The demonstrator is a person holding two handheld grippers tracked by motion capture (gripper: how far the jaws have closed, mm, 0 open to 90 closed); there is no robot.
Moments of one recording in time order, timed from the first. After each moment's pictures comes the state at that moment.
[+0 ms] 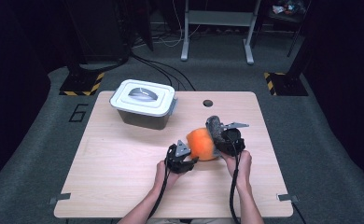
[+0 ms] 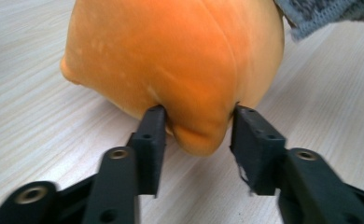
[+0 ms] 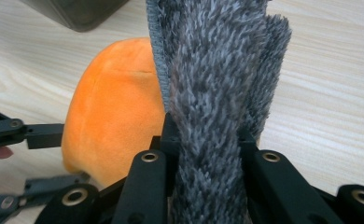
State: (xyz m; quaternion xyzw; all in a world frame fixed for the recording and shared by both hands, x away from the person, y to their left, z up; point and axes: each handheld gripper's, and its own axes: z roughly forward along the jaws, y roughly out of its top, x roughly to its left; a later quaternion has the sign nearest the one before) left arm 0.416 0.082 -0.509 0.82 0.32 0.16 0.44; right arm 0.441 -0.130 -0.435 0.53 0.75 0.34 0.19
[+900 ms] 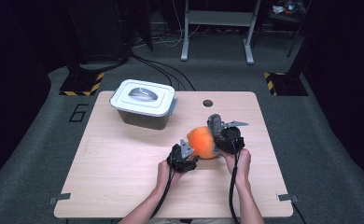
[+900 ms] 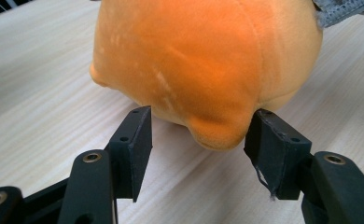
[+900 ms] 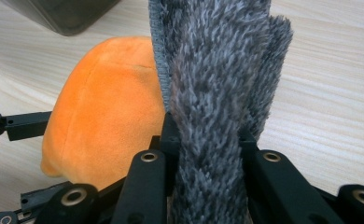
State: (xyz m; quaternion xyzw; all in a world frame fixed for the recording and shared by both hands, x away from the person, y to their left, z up) left arm 0.415 0.069 -0.510 0.82 0.33 0.24 0.41; right arm 0.448 -0.131 -0.439 0.53 0.75 0.34 0.20
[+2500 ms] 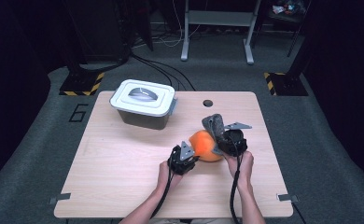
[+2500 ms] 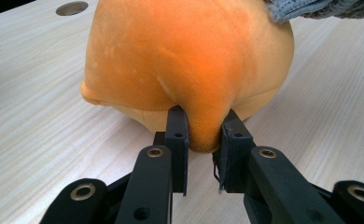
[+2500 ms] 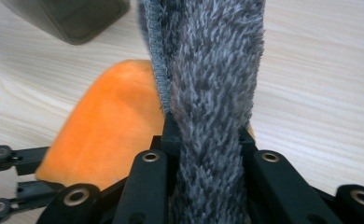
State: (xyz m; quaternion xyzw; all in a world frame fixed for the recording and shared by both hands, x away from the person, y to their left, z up) left arm 0.406 0.070 -0.503 0.82 0.31 0.20 0.44; right arm 0.433 -0.138 -0.431 0.52 0.74 0.35 0.22
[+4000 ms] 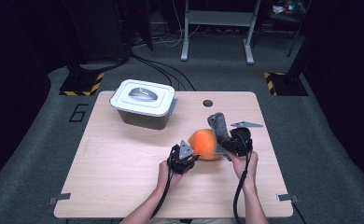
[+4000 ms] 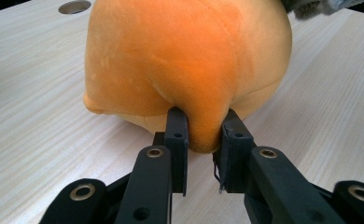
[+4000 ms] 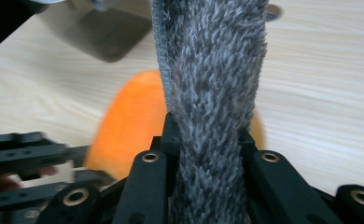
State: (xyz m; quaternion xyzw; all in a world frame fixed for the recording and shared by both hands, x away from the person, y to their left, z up) left arm 0.408 0.073 -0.501 0.82 0.31 0.19 0.45; right arm 0.426 -0.147 -0.413 0.52 0.73 0.40 0.16
